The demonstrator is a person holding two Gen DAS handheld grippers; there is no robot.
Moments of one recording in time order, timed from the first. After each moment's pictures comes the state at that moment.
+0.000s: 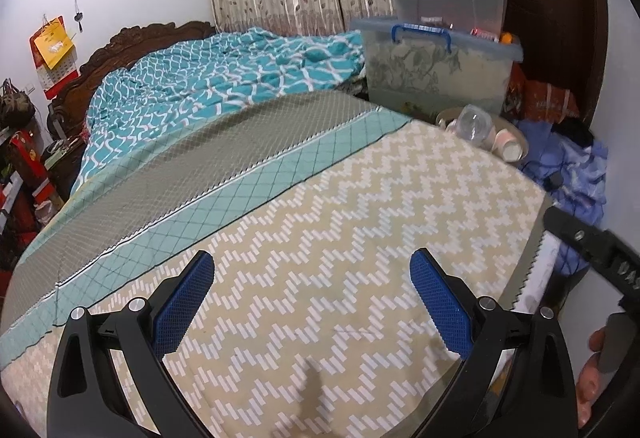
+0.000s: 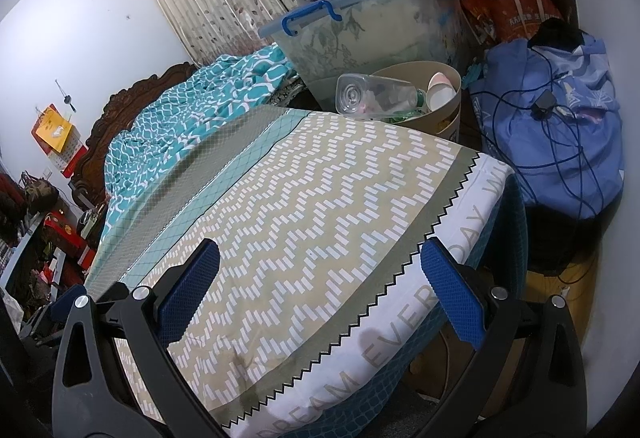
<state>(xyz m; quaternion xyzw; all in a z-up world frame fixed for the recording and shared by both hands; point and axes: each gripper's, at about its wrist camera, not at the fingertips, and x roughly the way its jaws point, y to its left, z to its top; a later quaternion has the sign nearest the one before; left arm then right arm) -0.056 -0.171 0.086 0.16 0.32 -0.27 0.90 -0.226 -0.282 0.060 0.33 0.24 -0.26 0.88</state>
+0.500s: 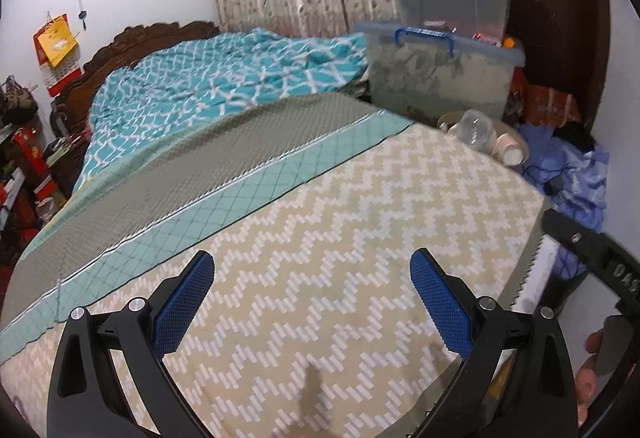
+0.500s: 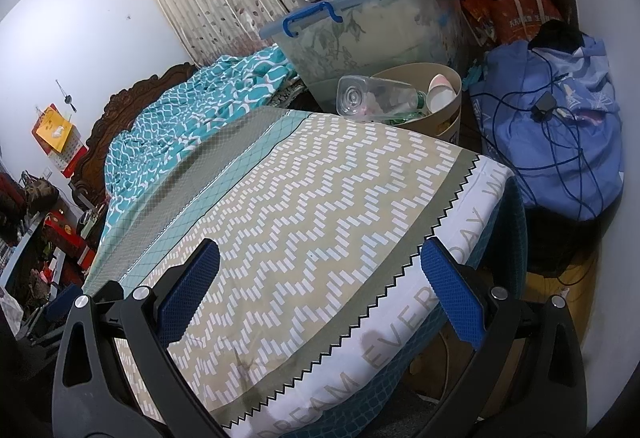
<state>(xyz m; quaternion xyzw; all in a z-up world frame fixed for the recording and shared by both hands) -0.056 -0.172 0.089 0.16 0.32 -0.25 0.90 -0.227 -0.283 0.056 0.33 0.24 -0.26 0.88</state>
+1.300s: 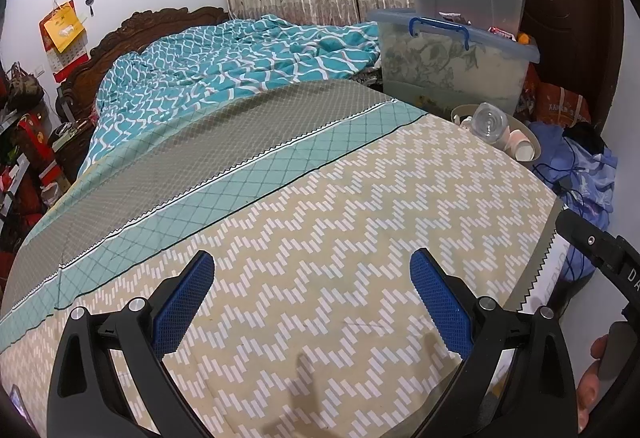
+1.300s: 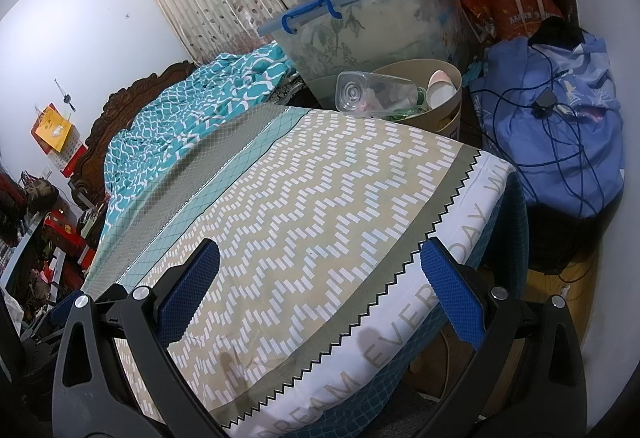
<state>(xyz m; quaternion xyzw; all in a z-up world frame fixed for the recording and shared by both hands) -0.045 -0.165 0.084 0.16 0.34 -0.24 0.89 -0.224 -0.283 0.055 0.33 0.24 -0.26 0.87</state>
